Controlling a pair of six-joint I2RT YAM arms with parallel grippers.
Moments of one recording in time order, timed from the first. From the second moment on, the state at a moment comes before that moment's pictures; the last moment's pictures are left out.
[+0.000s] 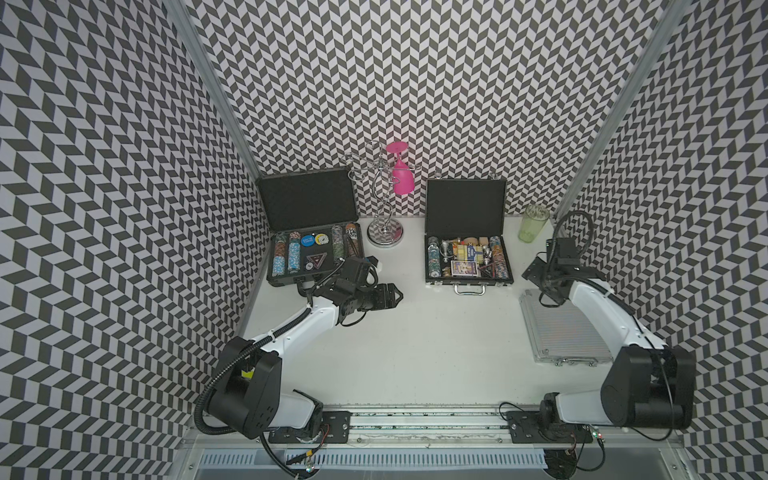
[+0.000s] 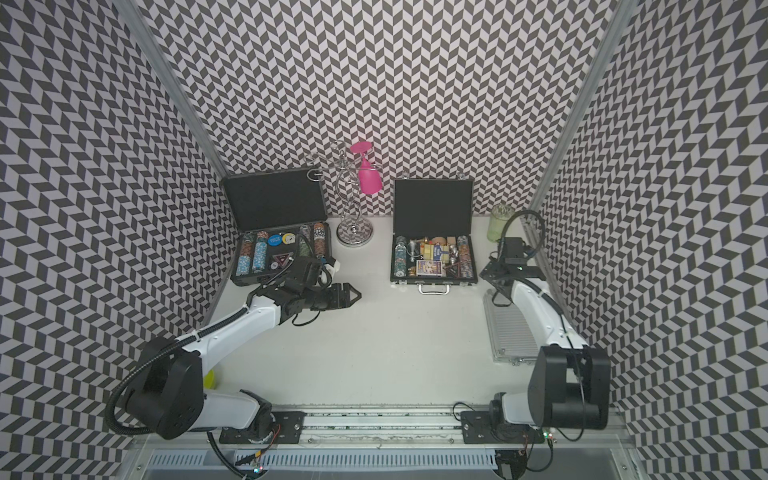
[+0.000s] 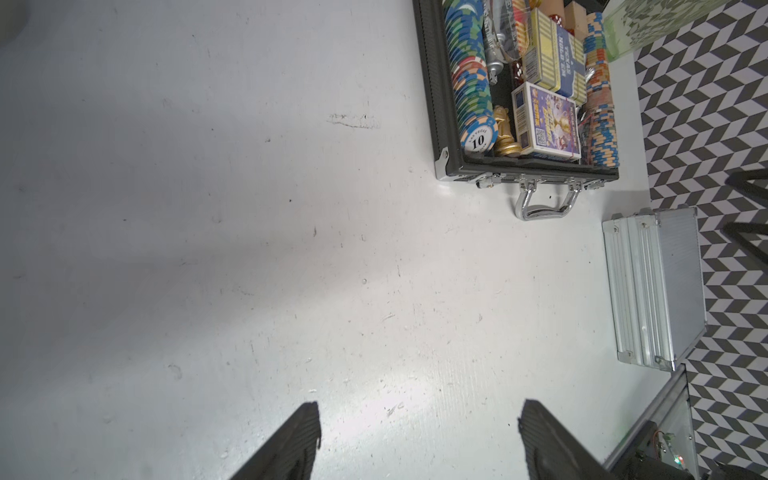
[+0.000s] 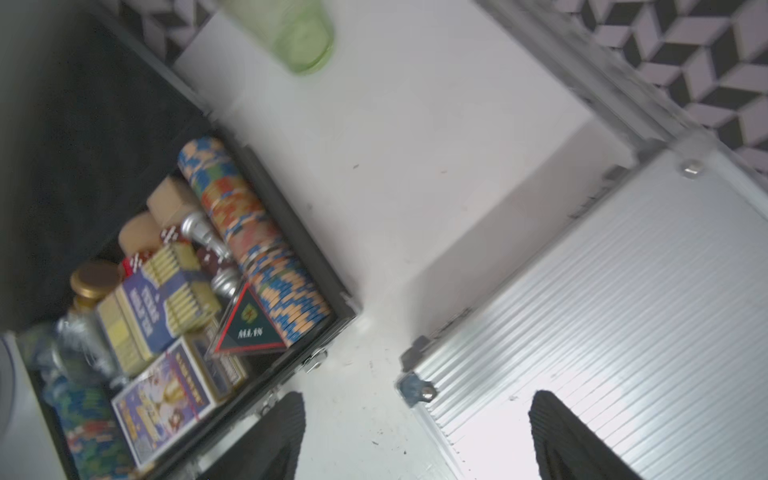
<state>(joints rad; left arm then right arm) -0.43 1.40 0.87 -0.31 0.37 -0.50 -0.11 1.36 1.03 -0.67 0.18 0.74</state>
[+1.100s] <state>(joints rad) -0.46 1.48 0.94 -0.21 0.43 -0.51 -0.60 1.35 0.89 -0.95 0.12 0.88</state>
